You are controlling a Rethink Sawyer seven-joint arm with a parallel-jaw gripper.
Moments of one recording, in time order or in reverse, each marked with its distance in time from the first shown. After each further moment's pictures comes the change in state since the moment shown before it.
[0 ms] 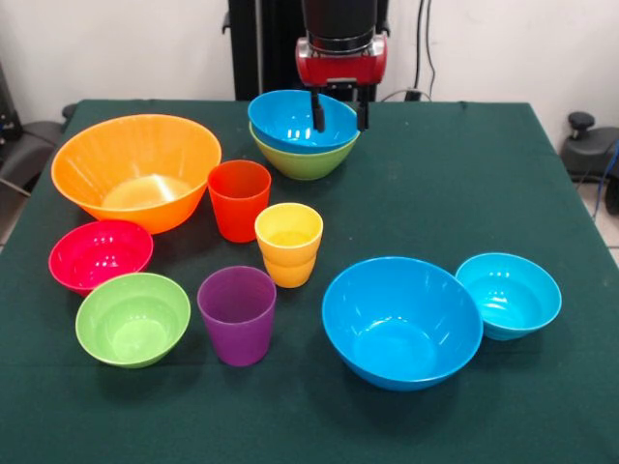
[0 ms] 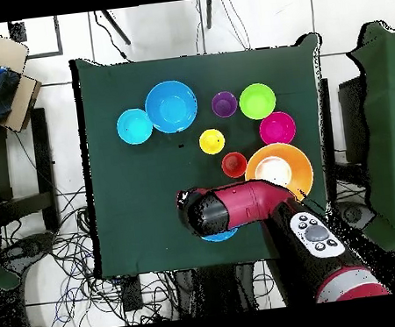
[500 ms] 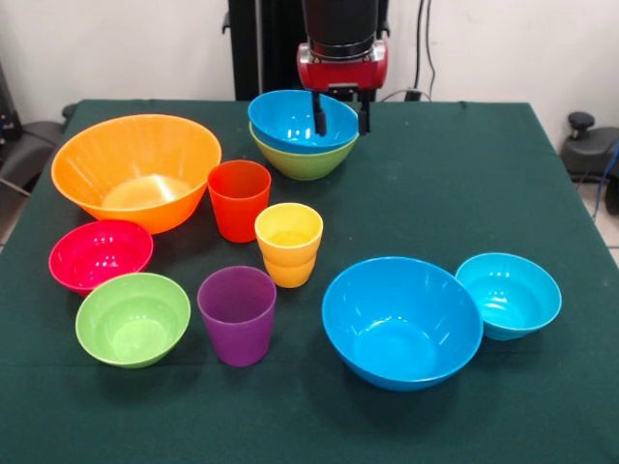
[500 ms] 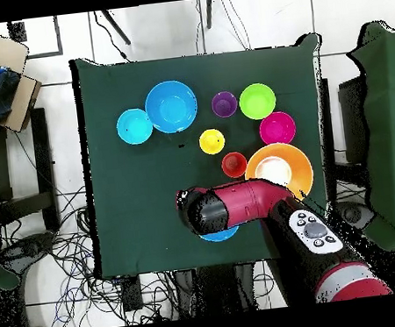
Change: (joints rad) arm 0.002 0.015 0.000 -0.009 0.000 0.000 0.000
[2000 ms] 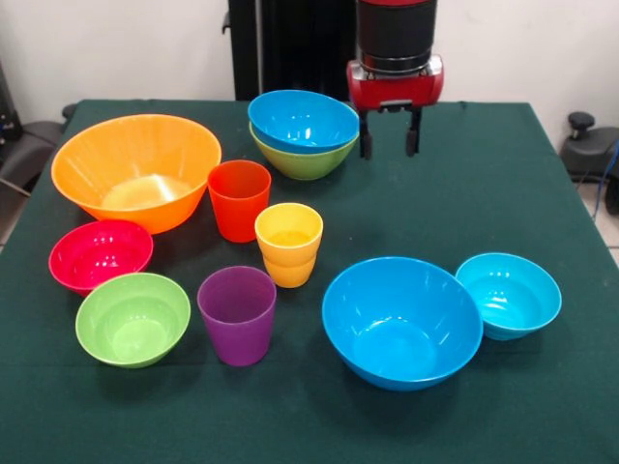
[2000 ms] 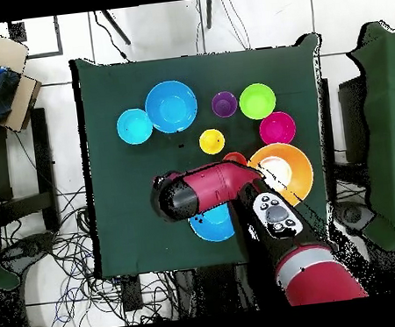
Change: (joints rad) arm 0.130 0.016 -0.001 -0.111 0.016 0.005 0.000
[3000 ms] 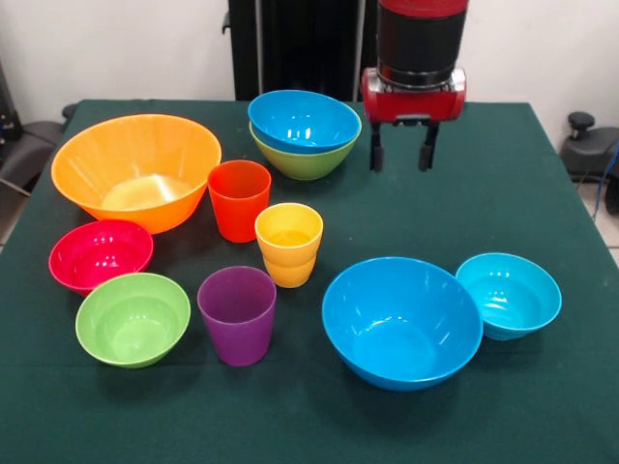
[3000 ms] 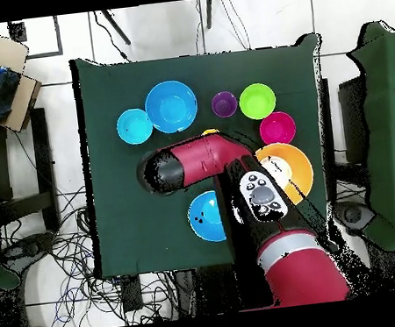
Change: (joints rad) arm 0.066 0.031 -0.009 -0.188 0.043 0.207 0.000
